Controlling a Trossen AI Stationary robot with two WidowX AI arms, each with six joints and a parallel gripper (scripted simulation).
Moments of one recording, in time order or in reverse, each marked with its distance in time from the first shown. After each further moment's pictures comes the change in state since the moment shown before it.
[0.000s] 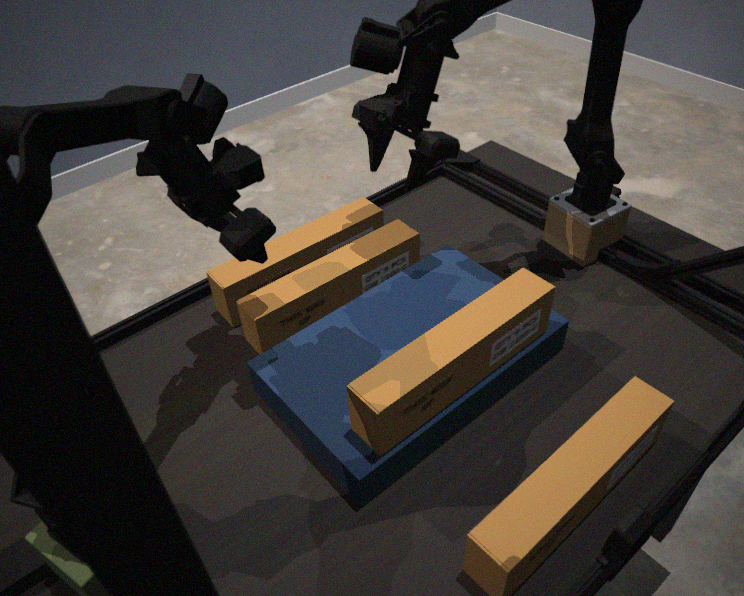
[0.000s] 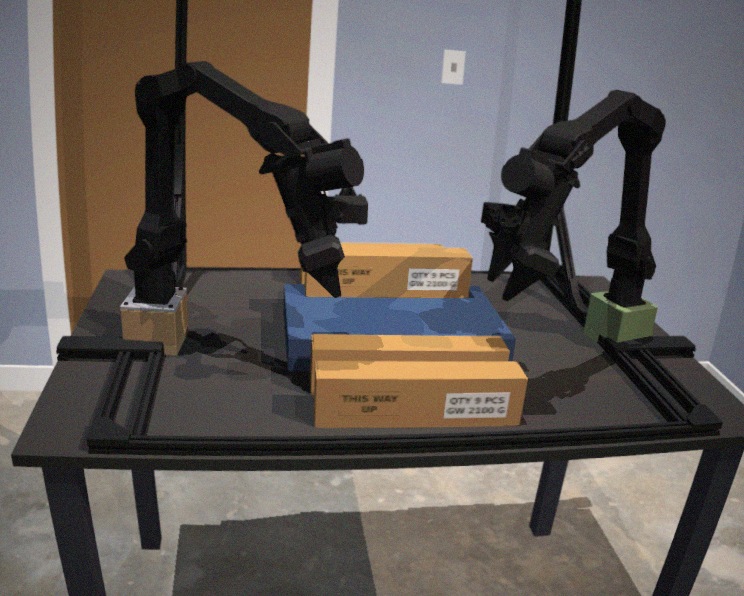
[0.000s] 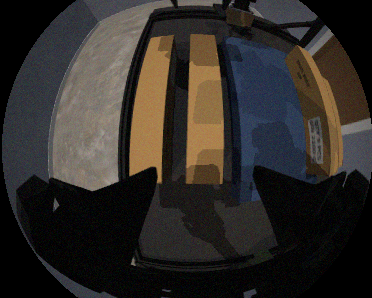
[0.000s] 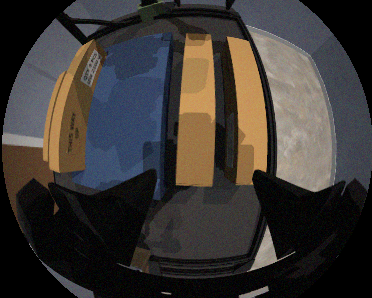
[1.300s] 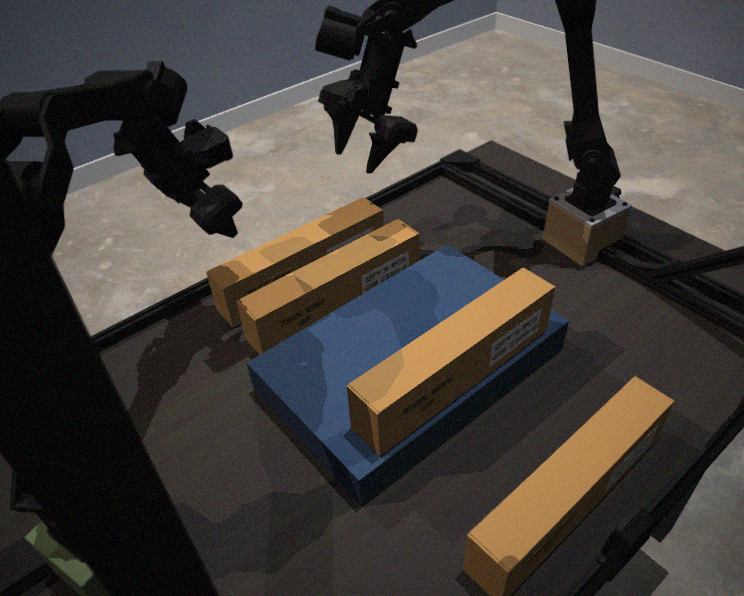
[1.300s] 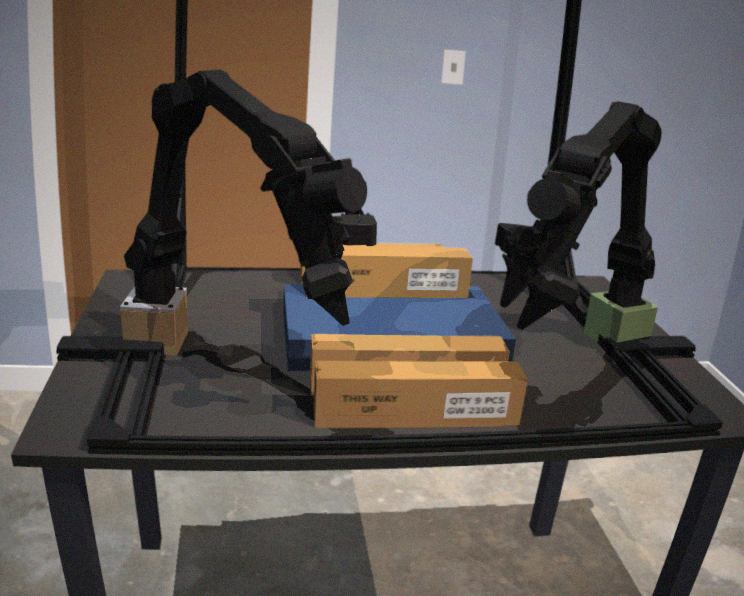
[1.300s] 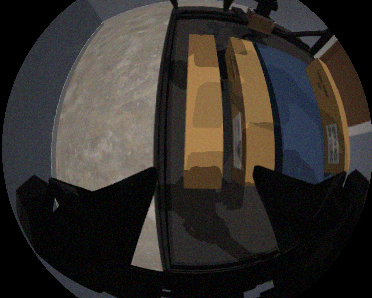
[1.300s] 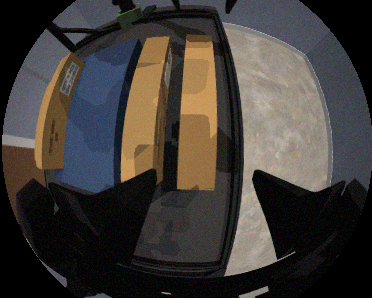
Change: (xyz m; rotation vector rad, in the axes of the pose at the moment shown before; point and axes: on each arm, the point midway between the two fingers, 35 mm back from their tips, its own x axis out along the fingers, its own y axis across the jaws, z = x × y) left arm 0.008 0.089 0.001 0.003 -0.014 0.013; right arm 0.005 -0.089 0.001 -0.004 -0.017 -0.019
